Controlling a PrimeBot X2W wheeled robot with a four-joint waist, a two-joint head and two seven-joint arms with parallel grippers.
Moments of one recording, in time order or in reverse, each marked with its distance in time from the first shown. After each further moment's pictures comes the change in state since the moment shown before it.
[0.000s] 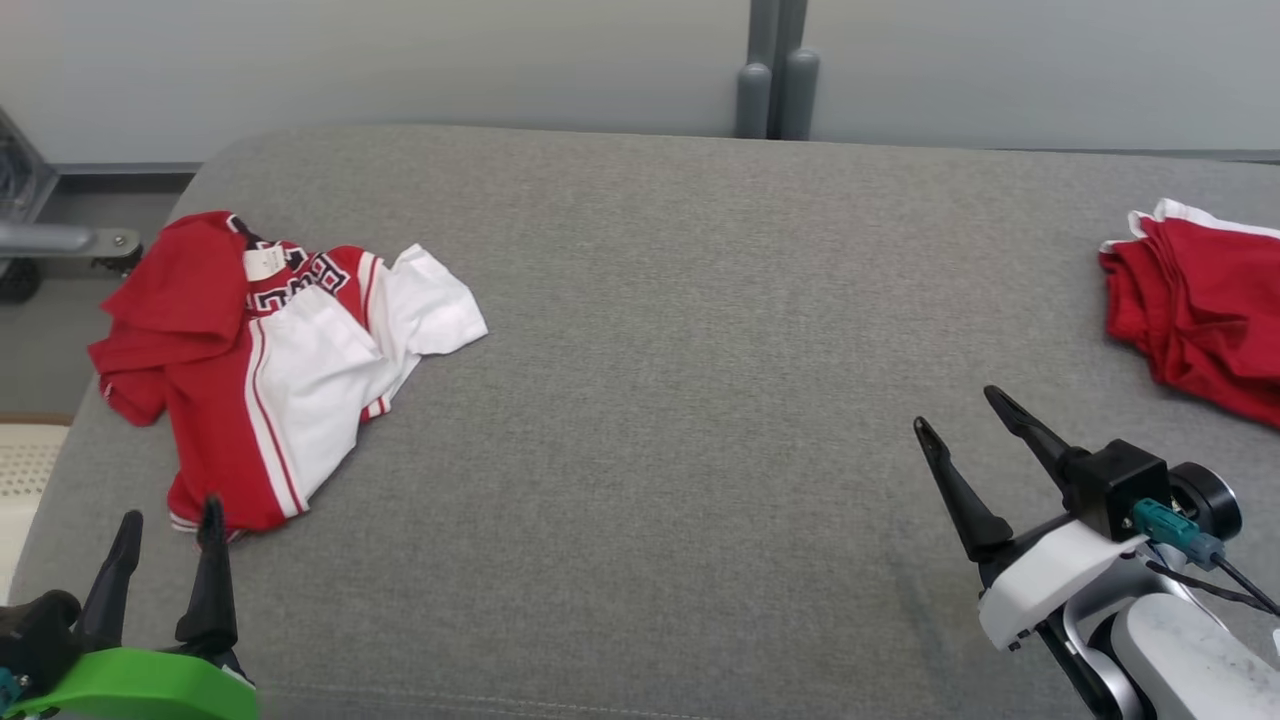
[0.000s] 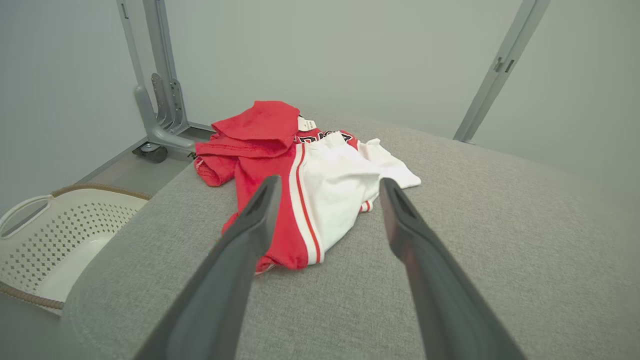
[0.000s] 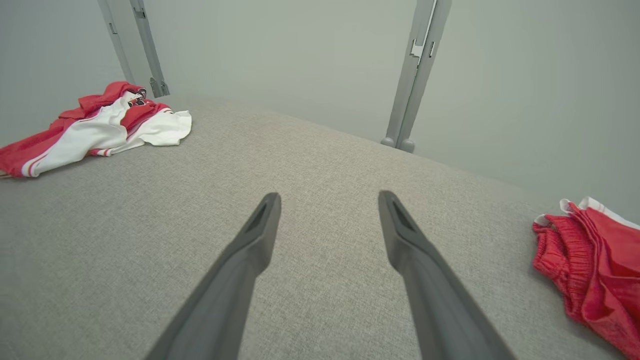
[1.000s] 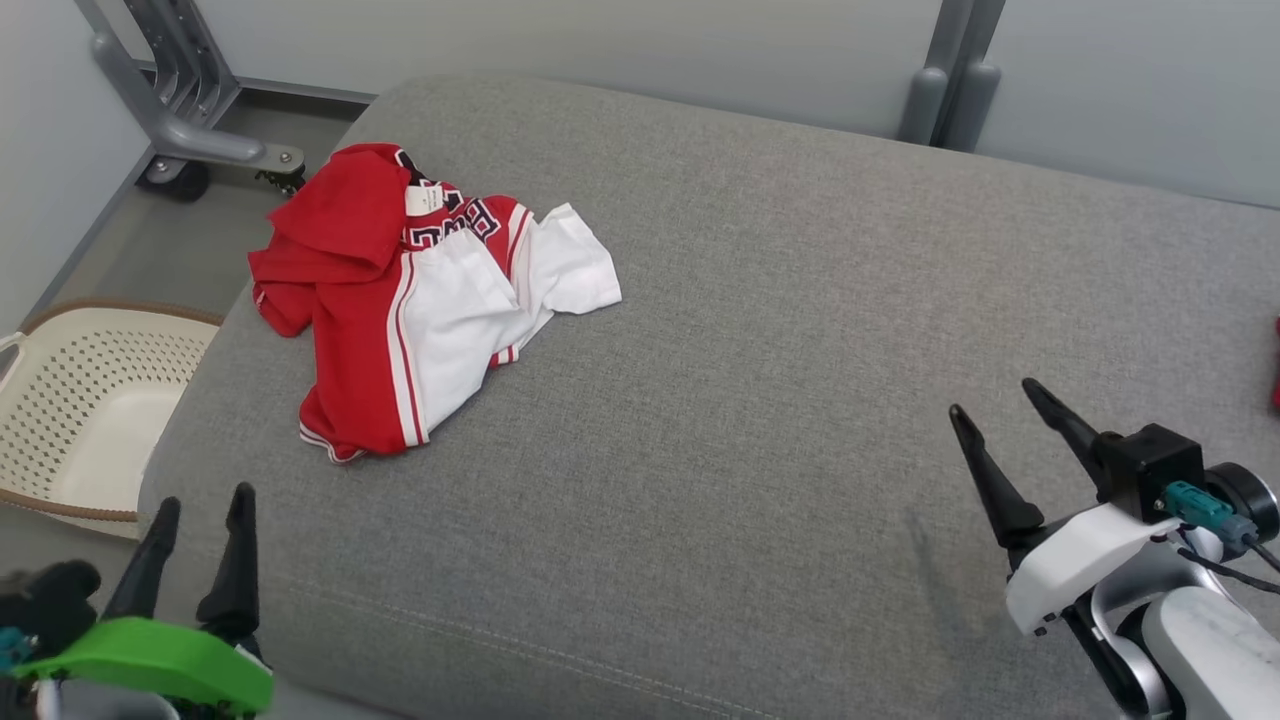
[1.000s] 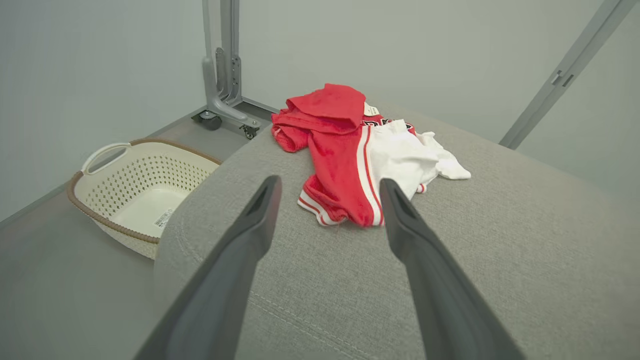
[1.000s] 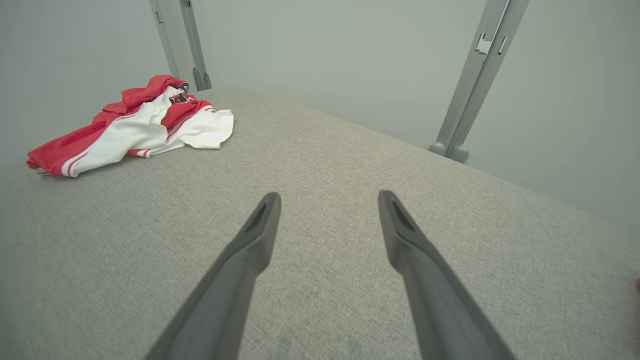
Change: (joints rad) left arm 0.004 0.008 0.011 -0.028 -0.048 -0.026 0.068; right arm 0.015 0.011 -0.060 -0.016 0.002 -0.018 0.064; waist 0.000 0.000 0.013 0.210
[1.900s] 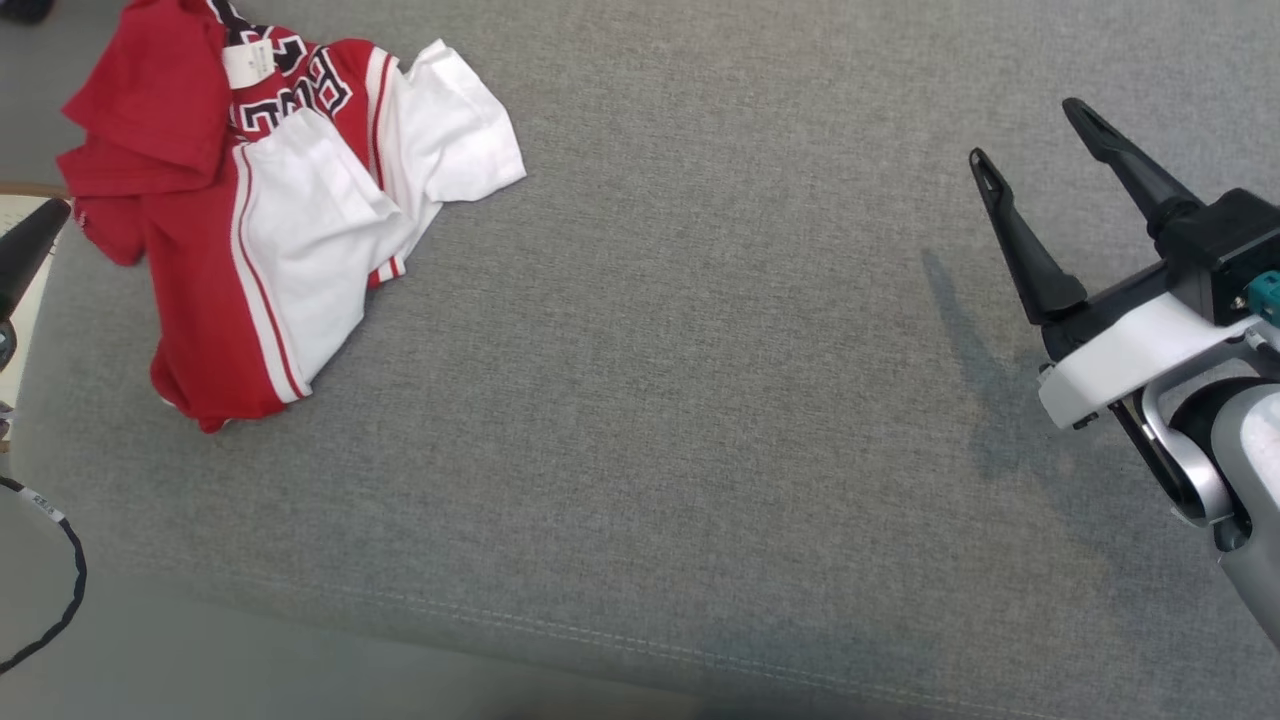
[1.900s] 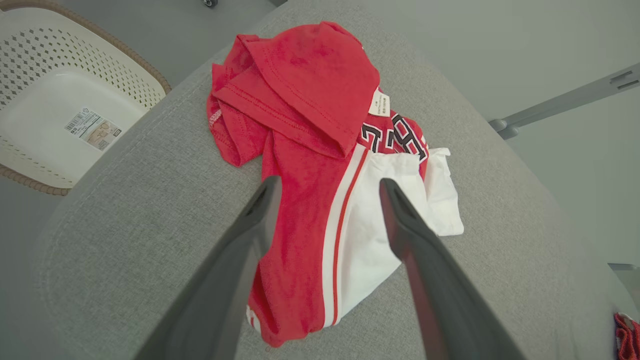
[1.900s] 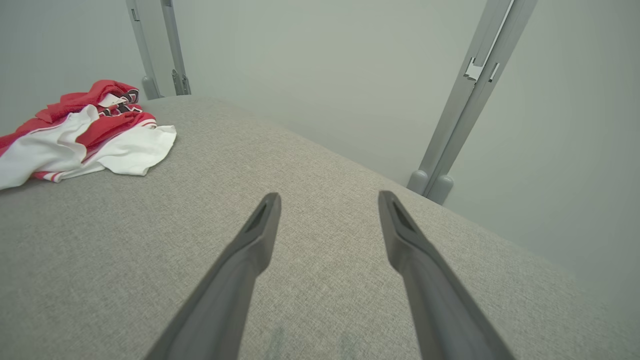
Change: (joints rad) left arm -0.600 0.107 0.165 0.227 -0.435 0.030 0.731; right arm -0.304 -0.101 -0.026 -0.218 -0.099 0.019 0.158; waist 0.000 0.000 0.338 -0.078
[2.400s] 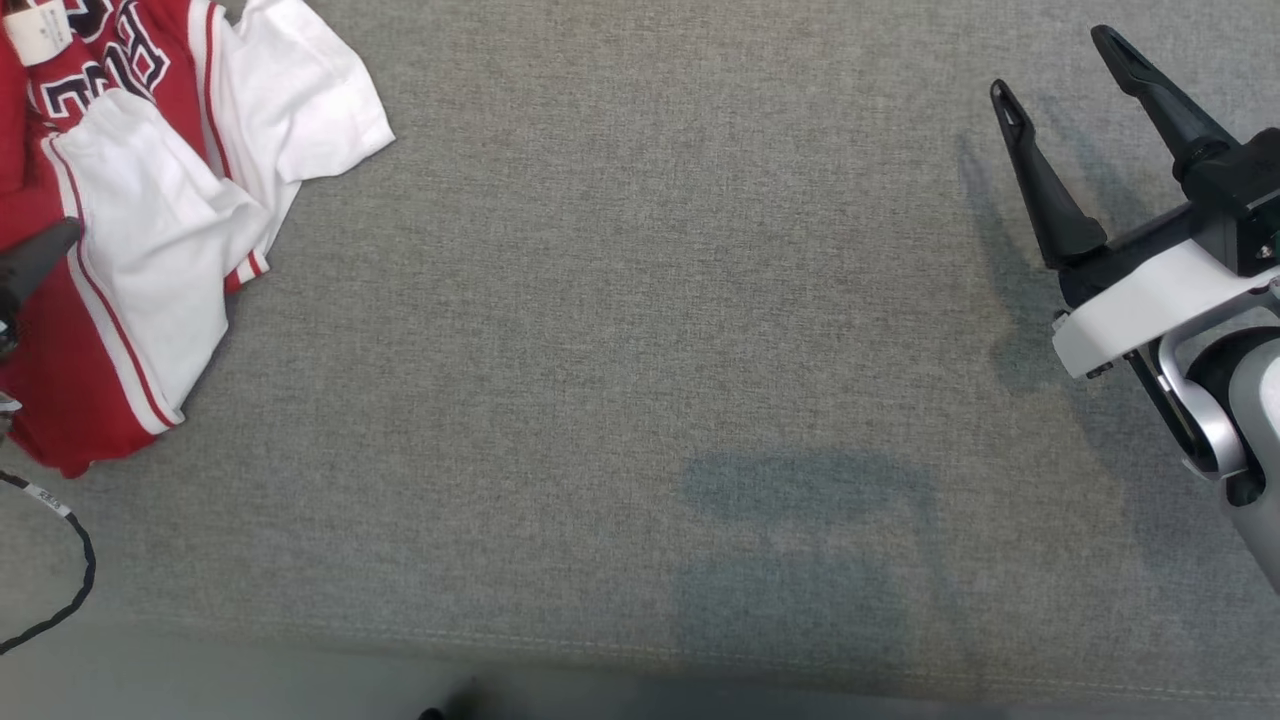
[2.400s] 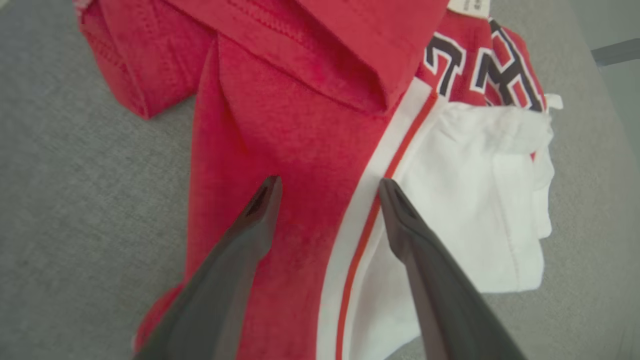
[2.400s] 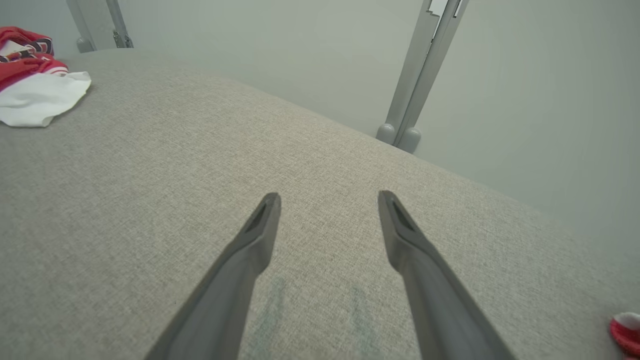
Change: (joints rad) left arm -0.092 -0.008 -0.009 0.157 -0.008 0.004 0.100; right arm -0.086 -0.001 -0.014 0.009 -0.027 0.000 0.007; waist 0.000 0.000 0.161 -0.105
